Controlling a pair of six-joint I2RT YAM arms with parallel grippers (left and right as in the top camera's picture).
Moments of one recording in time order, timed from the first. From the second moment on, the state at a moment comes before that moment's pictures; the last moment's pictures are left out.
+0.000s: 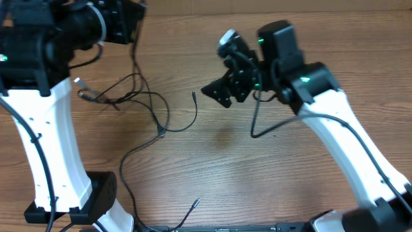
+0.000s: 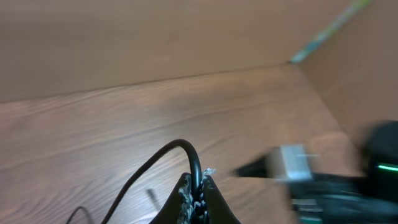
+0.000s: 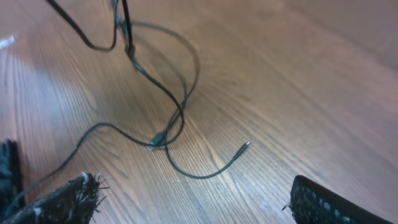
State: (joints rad) left arm -0.07 1.84 2.65 -1.43 0.52 -0.10; right arm 0.45 1.62 1.56 -0.74 -0.53 -0.26
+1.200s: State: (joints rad) left arm -0.18 1.75 2.65 -1.36 0.55 -0.16; right arm 0.59 1.84 1.55 -0.61 -0.51 -0.30
